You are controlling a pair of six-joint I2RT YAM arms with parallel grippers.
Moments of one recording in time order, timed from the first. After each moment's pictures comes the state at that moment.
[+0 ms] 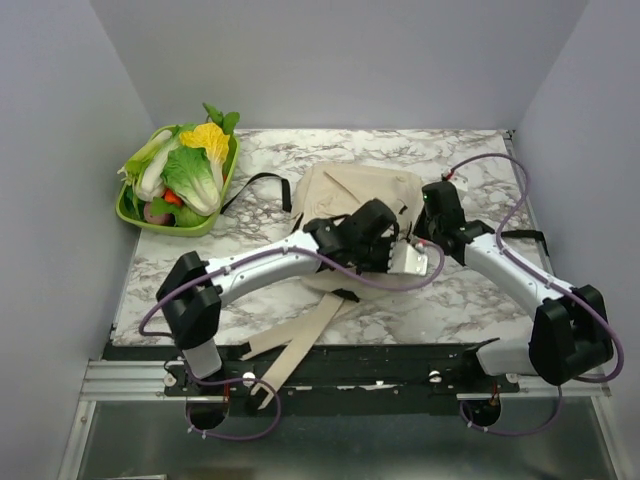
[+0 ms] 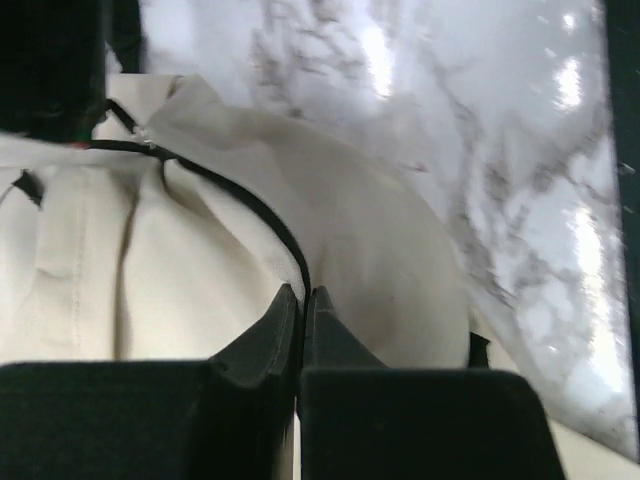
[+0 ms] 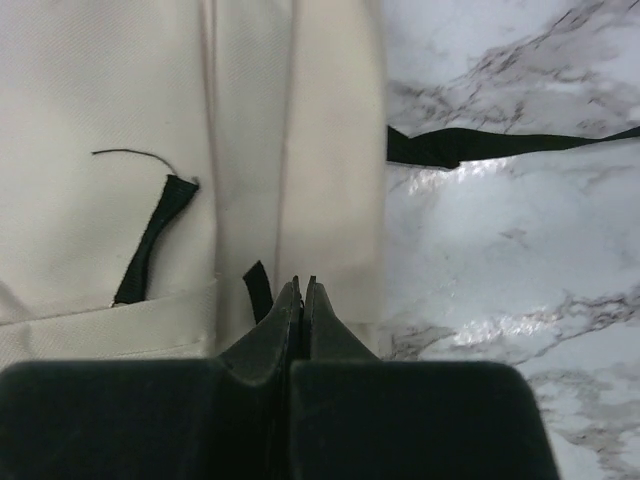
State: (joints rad) left arm -1.07 1.64 1.31 -0.46 0.22 0.75; right arm 0.41 1.33 0.87 -0.30 0.35 0.56
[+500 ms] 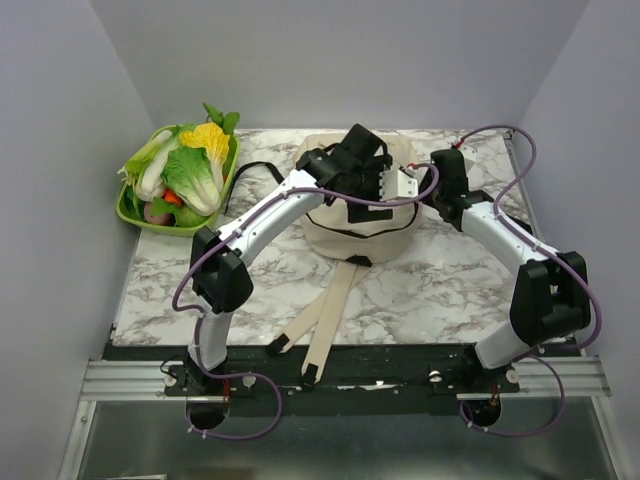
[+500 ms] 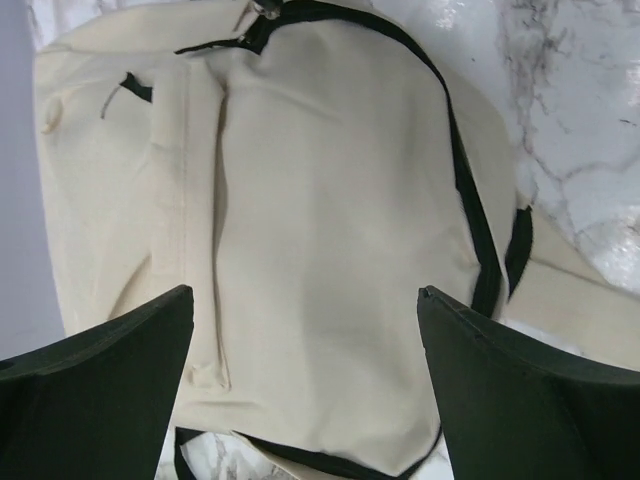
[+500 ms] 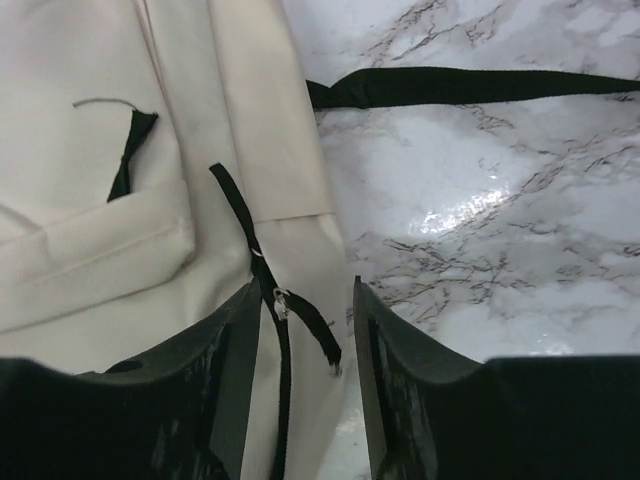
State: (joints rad) left arm -0.78 2.01 2.05 -0.86 0.25 0.84; right arm 0.26 1.56 1.13 -0.23 0.35 0.53
